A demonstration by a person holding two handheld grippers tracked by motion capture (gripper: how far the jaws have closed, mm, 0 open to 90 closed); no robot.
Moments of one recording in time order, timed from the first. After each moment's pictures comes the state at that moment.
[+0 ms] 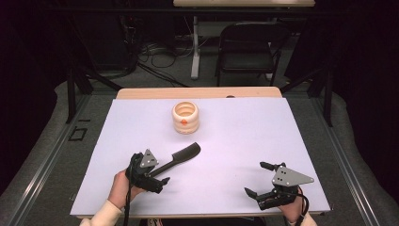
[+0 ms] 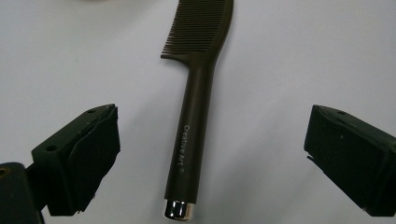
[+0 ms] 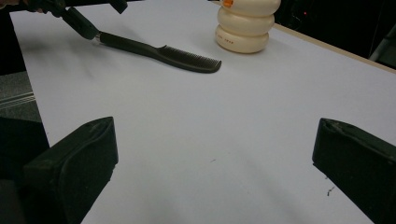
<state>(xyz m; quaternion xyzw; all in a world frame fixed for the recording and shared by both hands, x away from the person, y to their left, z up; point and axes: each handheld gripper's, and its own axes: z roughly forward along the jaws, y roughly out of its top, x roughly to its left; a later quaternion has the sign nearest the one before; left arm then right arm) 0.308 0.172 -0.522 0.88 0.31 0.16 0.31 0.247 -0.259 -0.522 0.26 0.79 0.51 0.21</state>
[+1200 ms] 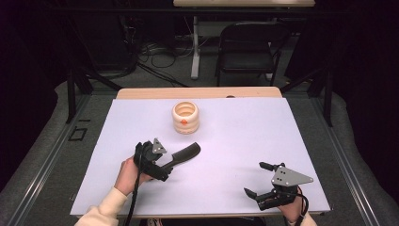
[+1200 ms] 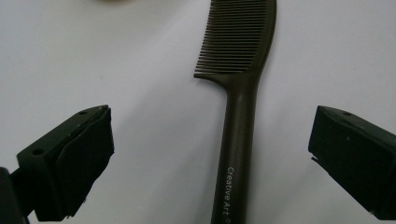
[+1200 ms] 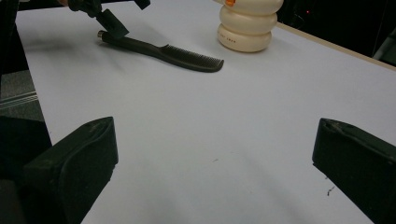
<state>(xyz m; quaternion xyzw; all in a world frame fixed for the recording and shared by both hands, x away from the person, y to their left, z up) 0.344 0.153 -0.518 0.90 0.32 0.17 0.25 0.247 -0.258 -0.523 0.26 0.79 0.51 0.21</state>
